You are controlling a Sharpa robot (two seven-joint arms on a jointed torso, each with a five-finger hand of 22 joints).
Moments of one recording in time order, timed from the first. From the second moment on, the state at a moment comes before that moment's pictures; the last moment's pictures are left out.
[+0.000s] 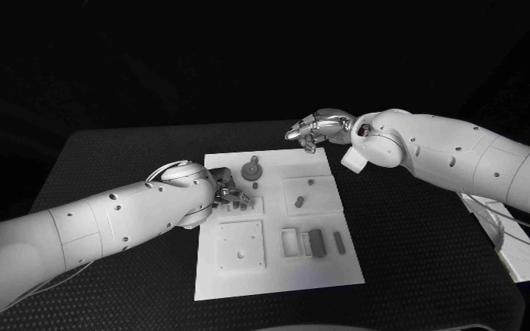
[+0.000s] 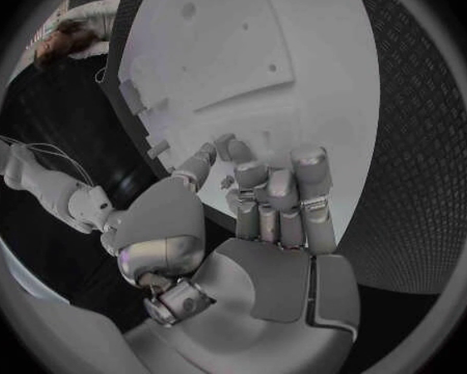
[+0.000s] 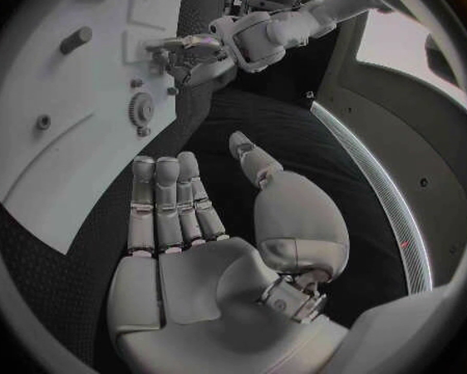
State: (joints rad) left arm 1.18 -0.53 -0.13 1.28 -1.20 -0.01 -0.55; left_hand 0.75 -0.17 0.40 -0.09 0.05 1.23 -0.03 0.29 1.21 1.26 -0.13 1.11 0.88 1.14 -0.22 1.46 0.83 0.05 1.30 -0.27 0.85 1.31; right arm 1.27 -0.67 -0.07 1.08 -0.53 0.18 0.10; right_hand 0.90 -0.09 0.49 -0.25 0.07 0.79 0.19 0.20 0.64 0.81 0.09 1.11 0.70 0.90 -0.01 1.26 0.84 0.25 0.81 0.08 1.02 1.30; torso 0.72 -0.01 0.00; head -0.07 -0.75
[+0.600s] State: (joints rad) left arm 1.18 -0.55 -0.11 1.30 -1.19 -0.01 -0.55; left_hand 0.75 -0.15 0.35 -0.12 0.05 1.22 -0.03 0.31 1.22 1.25 -0.14 1.11 0.89 1.14 -0.22 1.46 0.83 0.05 1.29 -0.27 0.84 1.31; right arm 1.27 -0.67 -0.07 1.08 -0.53 0.18 0.10; right_hand 0.90 -0.09 0.49 -0.25 0.07 0.79 0.19 0.20 0.64 0.81 0.09 1.11 0.70 0.90 -0.01 1.26 0.84 0.25 0.81 0.08 1.02 1.30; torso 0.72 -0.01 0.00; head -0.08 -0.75
